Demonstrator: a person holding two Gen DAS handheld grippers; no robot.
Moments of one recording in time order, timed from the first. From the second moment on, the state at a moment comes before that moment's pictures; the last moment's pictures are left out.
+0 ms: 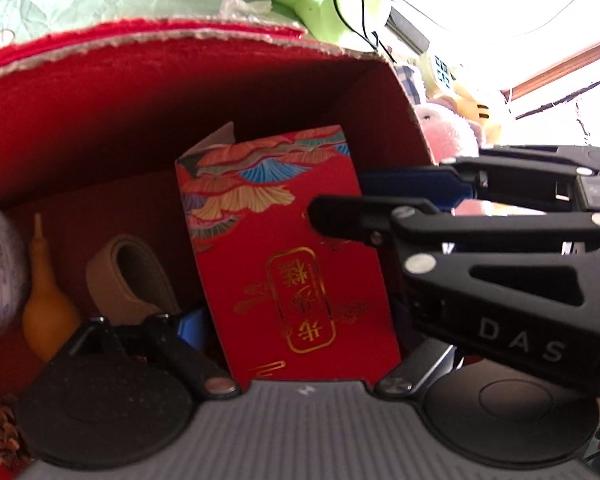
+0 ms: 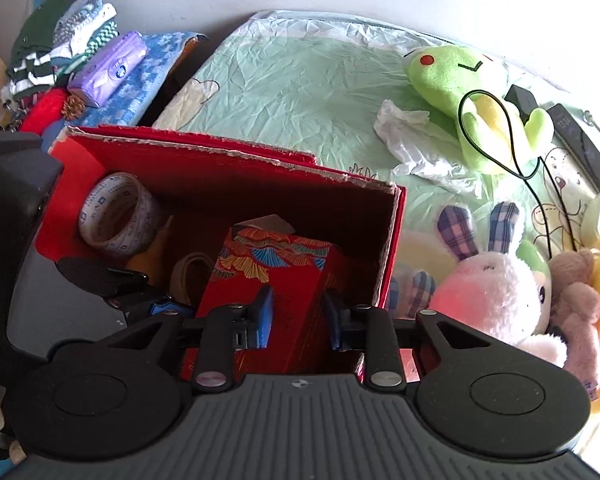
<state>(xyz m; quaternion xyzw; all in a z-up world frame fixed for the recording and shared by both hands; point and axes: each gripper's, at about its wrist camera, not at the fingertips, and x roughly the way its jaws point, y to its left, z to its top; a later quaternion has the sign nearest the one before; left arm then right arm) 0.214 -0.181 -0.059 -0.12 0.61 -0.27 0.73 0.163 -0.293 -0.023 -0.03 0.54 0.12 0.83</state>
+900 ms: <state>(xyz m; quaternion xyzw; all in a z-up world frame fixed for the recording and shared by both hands) 0.215 -0.168 -0.085 -0.17 0.67 -0.26 0.68 0.168 -0.275 -0.037 -0.04 0.47 0.07 0.88</state>
